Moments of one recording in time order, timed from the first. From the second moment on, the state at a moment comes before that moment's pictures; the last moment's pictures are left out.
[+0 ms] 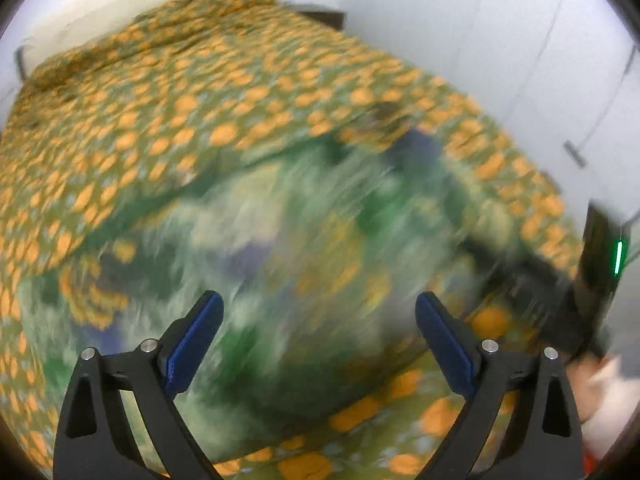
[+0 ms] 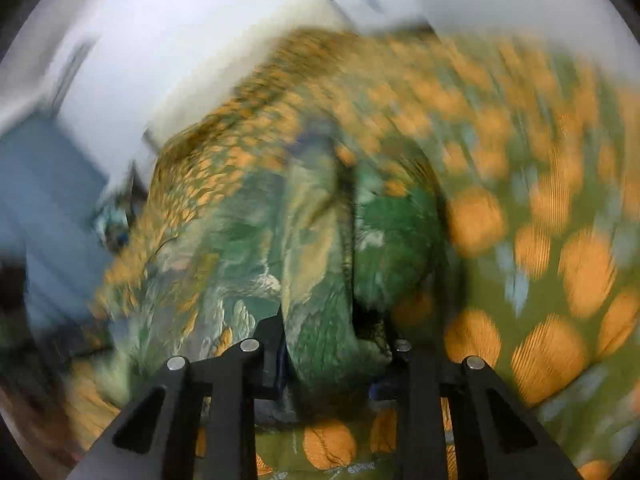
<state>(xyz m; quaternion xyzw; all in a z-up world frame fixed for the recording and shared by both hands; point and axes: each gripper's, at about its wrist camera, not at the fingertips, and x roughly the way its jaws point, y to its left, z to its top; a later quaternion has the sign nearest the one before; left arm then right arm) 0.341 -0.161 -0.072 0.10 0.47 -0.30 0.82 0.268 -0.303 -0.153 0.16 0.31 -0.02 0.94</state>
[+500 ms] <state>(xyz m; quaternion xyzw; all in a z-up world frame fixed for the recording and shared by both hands) 0.337 -0.205 -0.056 0.30 0.51 -0.27 0.76 0.238 -0.075 -0.128 -0.37 0.17 0.07 0.91</state>
